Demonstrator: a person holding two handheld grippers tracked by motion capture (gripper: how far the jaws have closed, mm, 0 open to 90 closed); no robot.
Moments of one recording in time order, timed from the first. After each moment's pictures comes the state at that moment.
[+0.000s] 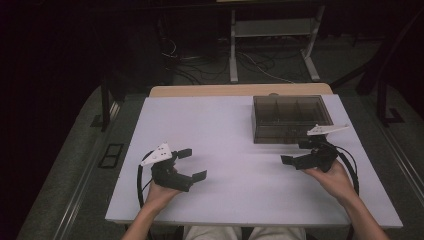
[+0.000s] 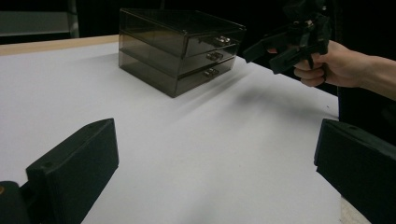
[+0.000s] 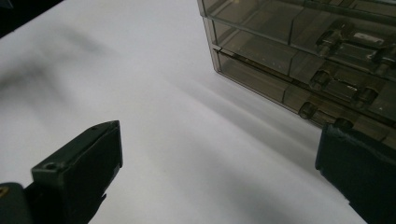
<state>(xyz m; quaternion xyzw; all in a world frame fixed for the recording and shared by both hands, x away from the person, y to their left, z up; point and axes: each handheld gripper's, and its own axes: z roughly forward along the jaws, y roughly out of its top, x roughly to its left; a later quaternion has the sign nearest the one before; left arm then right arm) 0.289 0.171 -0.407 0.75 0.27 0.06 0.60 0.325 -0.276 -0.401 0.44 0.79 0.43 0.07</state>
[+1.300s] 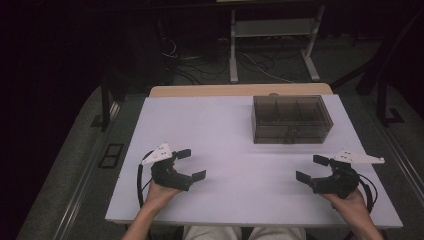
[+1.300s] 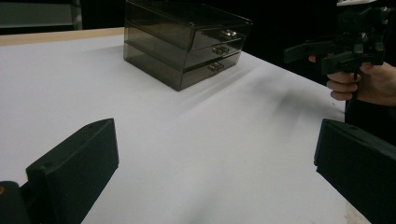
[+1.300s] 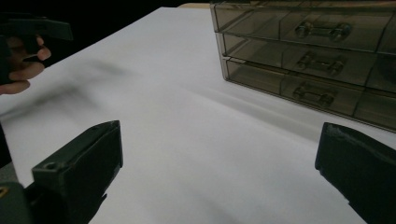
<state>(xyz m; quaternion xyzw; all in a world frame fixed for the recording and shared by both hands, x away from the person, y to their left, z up) 0.292 0.172 -0.410 0.75 0.29 0.06 0.59 0.255 -0.306 -0.416 0.43 0.73 0.52 0.12</state>
